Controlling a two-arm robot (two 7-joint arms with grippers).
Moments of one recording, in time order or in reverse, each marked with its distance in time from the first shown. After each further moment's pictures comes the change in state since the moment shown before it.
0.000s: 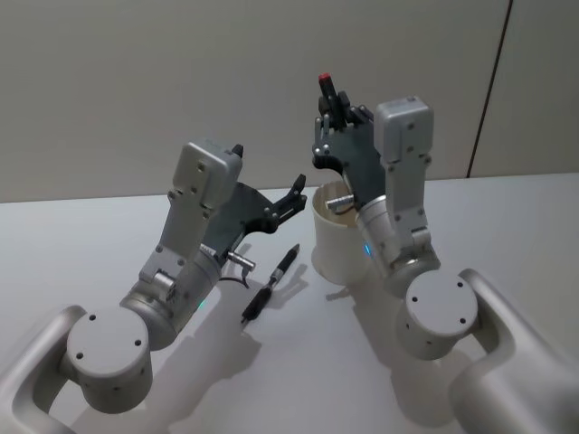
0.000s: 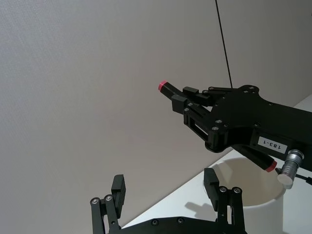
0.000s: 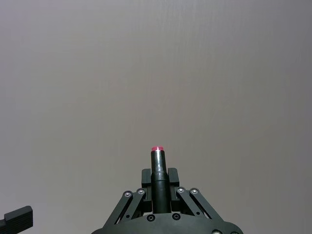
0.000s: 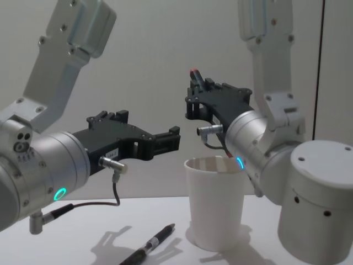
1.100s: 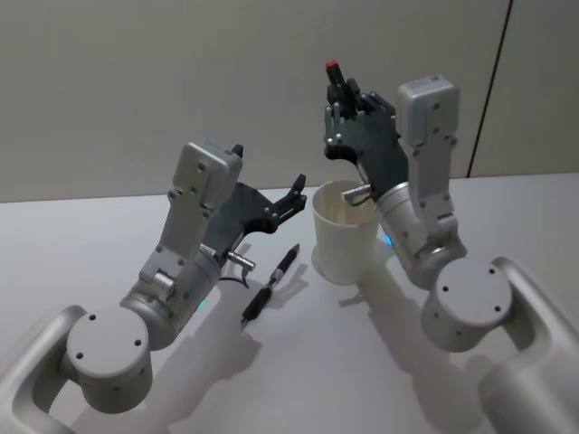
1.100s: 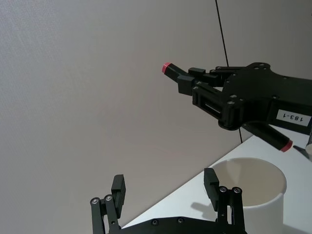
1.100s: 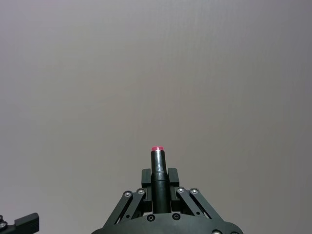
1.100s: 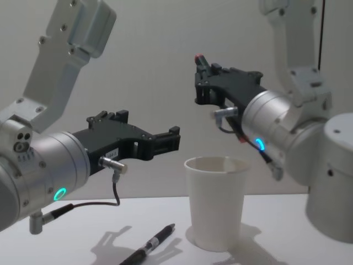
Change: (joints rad) left arm 0.000 0.000 0.000 0.000 0.000 0.000 0.000; right arm -0.028 0.061 0.013 -0.136 0.034 0.087 0.077
